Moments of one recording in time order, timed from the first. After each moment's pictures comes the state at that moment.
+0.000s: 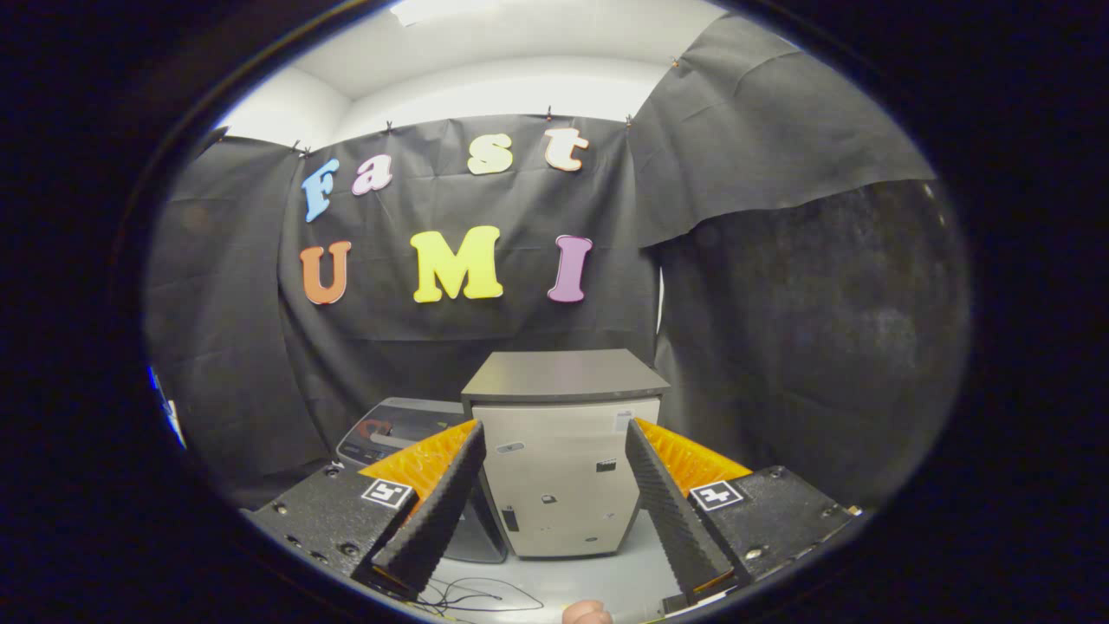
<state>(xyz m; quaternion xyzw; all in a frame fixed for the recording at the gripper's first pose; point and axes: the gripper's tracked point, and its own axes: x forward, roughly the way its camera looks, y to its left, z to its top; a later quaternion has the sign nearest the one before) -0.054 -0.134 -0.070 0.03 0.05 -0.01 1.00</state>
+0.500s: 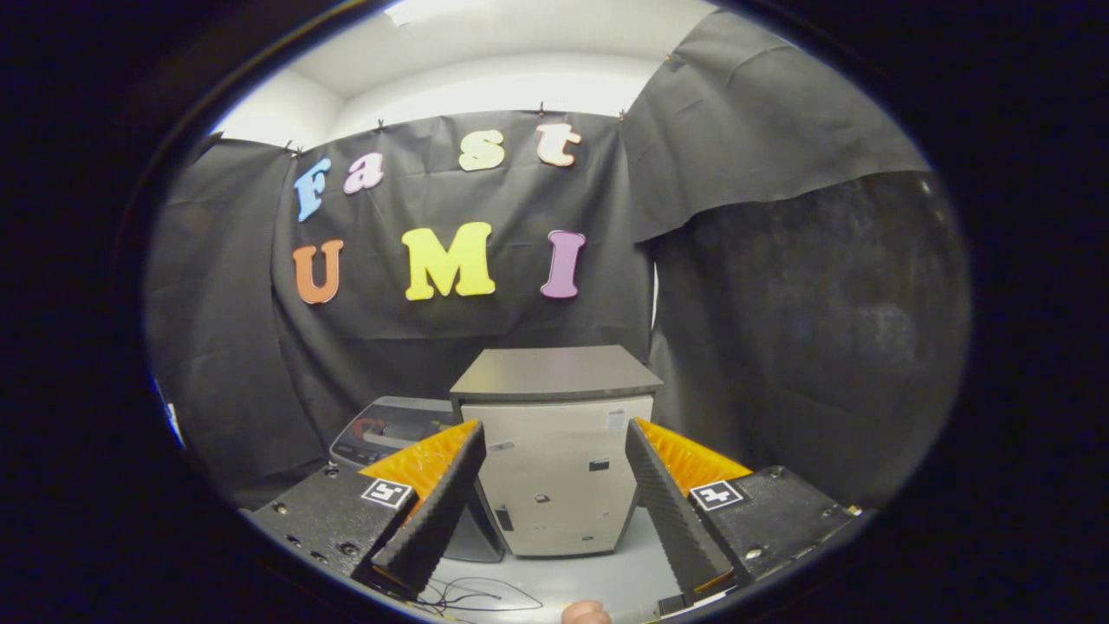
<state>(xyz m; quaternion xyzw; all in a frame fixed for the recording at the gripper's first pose) -0.043 -0.147 -0.072 0.03 0.05 -0.02 1.00</state>
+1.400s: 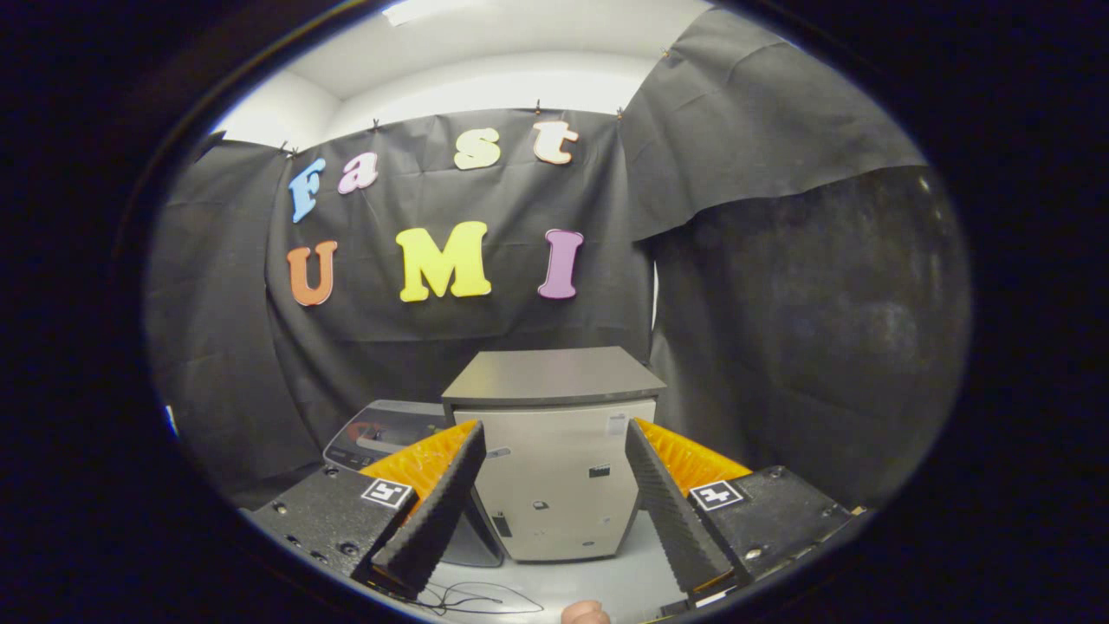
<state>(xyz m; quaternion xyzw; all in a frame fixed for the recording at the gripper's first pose) -0.014 -0.156 -0.070 0.04 0.04 -0.02 1.00</state>
